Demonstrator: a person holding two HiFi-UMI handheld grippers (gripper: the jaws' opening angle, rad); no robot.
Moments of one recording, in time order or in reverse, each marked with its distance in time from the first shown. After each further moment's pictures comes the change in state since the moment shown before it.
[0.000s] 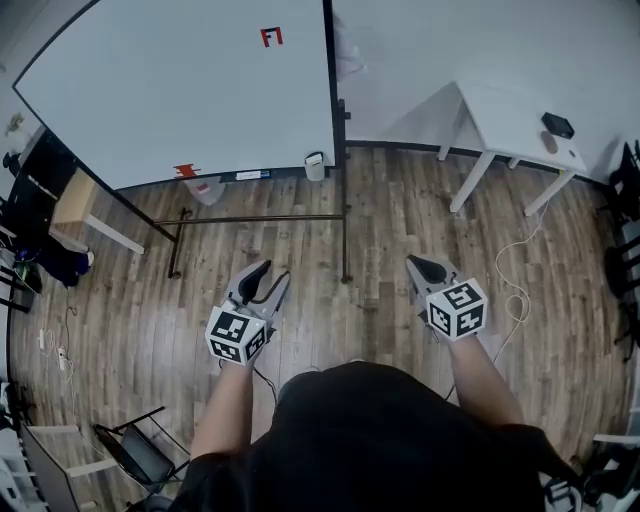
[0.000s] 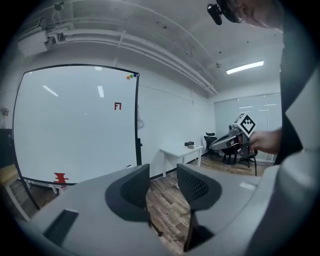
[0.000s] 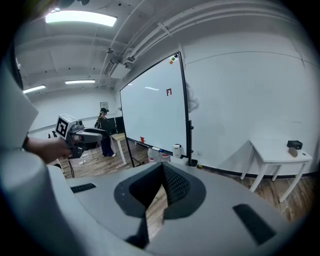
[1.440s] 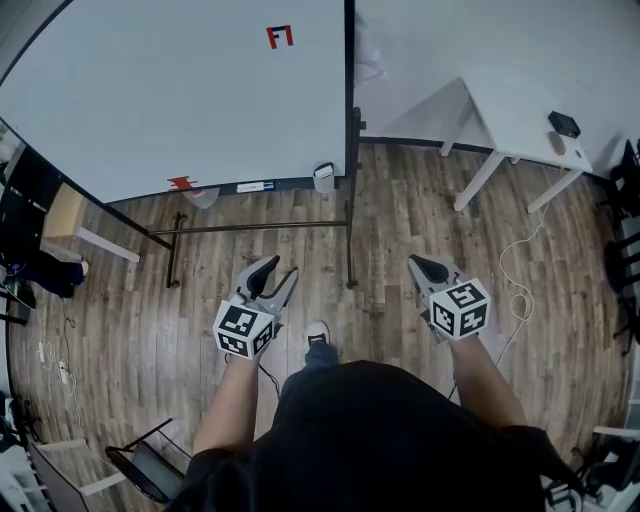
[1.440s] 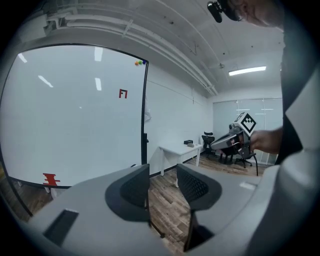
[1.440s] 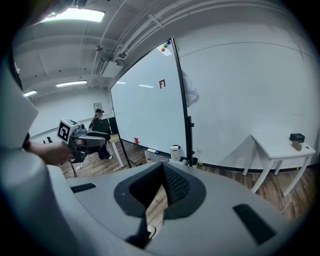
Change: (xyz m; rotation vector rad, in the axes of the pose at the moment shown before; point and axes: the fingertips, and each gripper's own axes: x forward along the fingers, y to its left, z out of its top) left arm 0.071 0.094 -0.011 -0.031 0.031 -0.069; right arm 0.100 -0.017 0.026 0.065 0.036 -0.025
